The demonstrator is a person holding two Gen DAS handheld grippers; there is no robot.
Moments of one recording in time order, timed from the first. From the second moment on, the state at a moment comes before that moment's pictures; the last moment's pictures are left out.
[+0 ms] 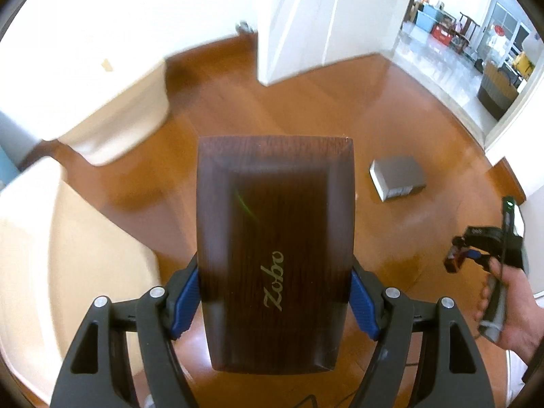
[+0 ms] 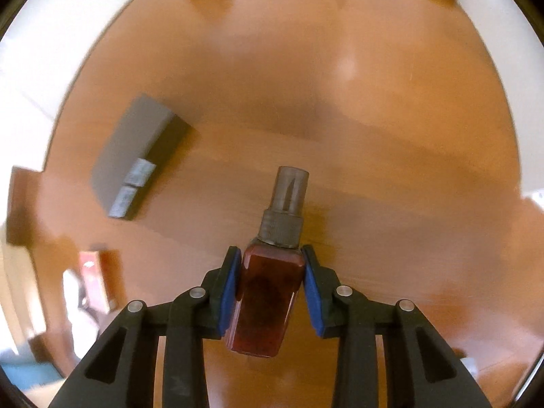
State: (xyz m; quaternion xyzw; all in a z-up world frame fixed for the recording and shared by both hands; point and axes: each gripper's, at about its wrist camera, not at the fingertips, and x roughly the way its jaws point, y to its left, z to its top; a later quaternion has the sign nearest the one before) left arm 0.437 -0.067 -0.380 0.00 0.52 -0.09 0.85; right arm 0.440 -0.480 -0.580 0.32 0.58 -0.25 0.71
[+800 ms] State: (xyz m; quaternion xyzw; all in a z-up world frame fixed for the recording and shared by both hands) left arm 0.427 0.165 -0.302 -0.02 0.53 0.10 0.84; right arm 0.422 -0.332 -0.277 0.22 0.51 -0.08 0.83
